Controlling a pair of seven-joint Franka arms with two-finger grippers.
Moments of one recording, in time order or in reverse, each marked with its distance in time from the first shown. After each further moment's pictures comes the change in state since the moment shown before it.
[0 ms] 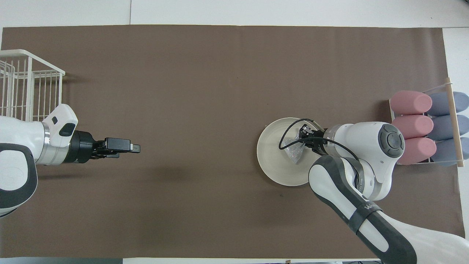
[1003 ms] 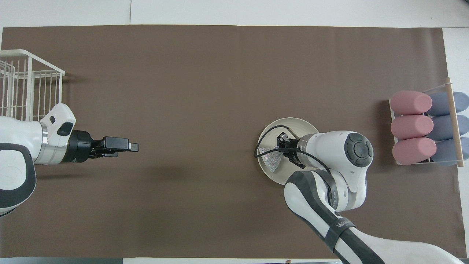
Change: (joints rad) left arm 0.006 0.001 0.003 0.000 0.002 0.008 -0.001; right arm 0.140 -0.002 0.005 0.003 0.000 0.000 0.284
